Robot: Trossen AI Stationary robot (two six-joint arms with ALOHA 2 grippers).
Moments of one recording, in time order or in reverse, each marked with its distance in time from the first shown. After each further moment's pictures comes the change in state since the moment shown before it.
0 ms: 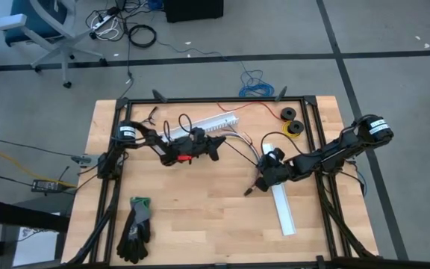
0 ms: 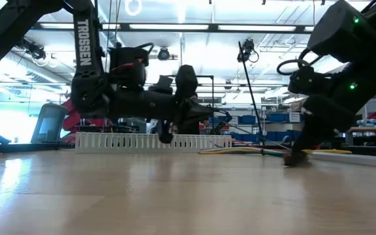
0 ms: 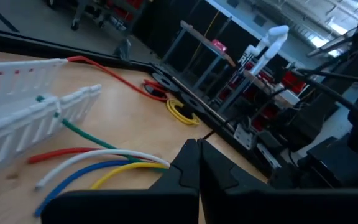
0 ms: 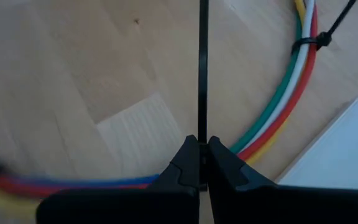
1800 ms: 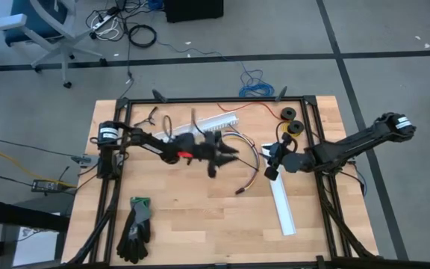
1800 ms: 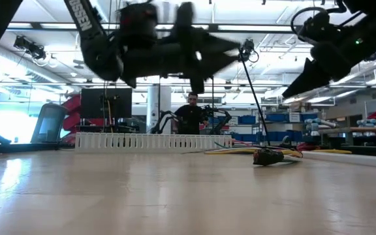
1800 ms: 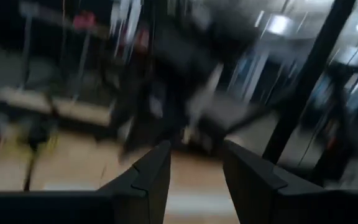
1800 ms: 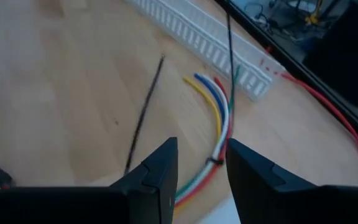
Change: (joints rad) left arm -0.087 -0.195 0.150 -0.266 0.487 0.331; right arm -0.026 -0.464 -0.004 -0.042 0.188 -0.422
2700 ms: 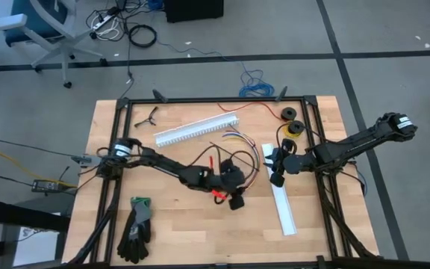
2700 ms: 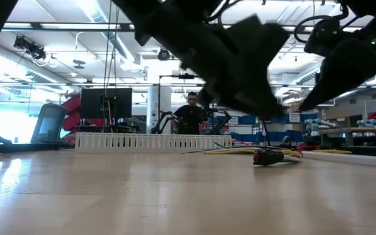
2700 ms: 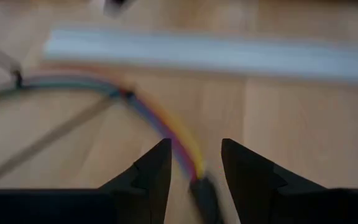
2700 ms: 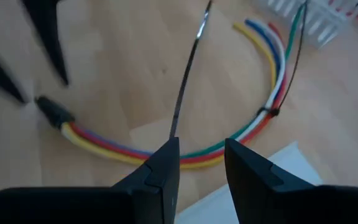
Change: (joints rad) left arm -0.298 0.172 0.532 -1.132 -0.551 0.004; right arm 0.018 -0.023 0.002 -0.144 -0.223 0.141
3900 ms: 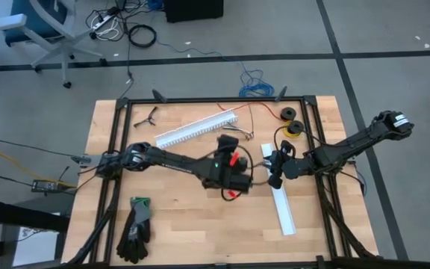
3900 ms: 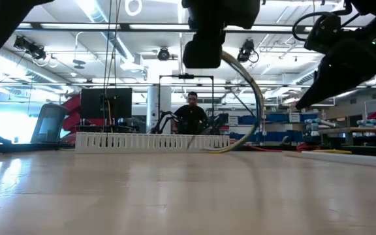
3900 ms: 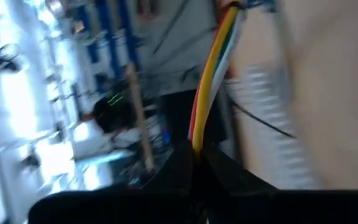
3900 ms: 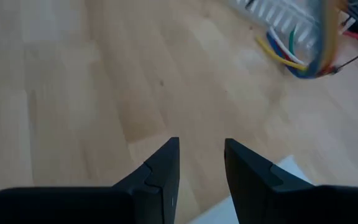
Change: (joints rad) left arm 0.017 0.173 0.755 -1.264 -0.934 0.567; right arm 0.050 0.050 -0.001 0.062 0.097 0.002
